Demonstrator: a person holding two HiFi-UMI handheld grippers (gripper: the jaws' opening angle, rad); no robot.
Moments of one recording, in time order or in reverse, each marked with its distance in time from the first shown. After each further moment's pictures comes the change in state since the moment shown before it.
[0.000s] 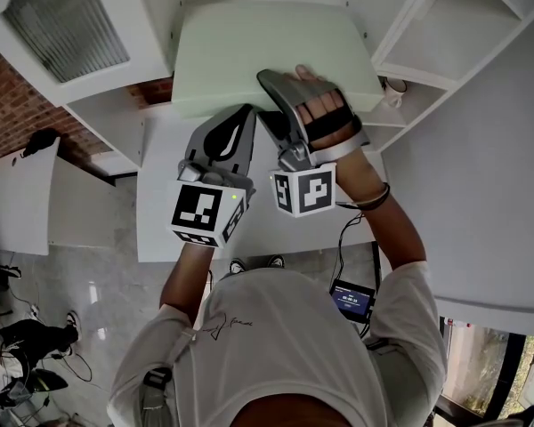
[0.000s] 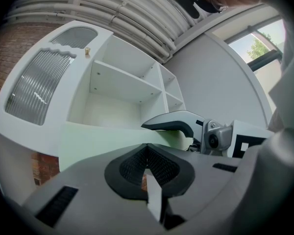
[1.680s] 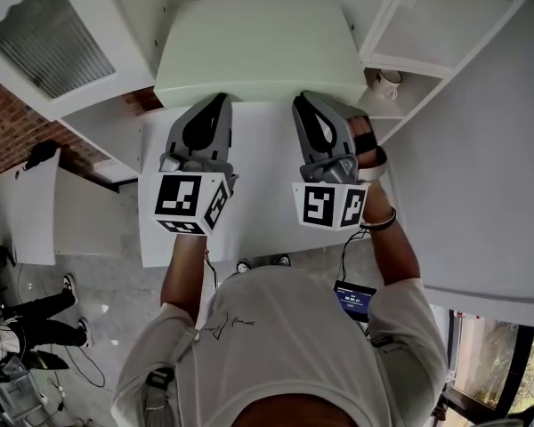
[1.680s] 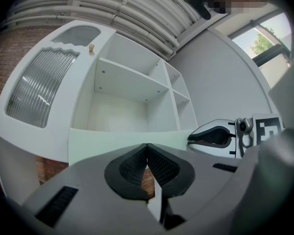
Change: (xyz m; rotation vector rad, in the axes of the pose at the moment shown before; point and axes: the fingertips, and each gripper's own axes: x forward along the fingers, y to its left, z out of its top) left arm 0.016 0.023 -0.002 0.013 0.017 0.056; right arm -0.061 -0.010 -0.070 0.460 0.106 -0.125
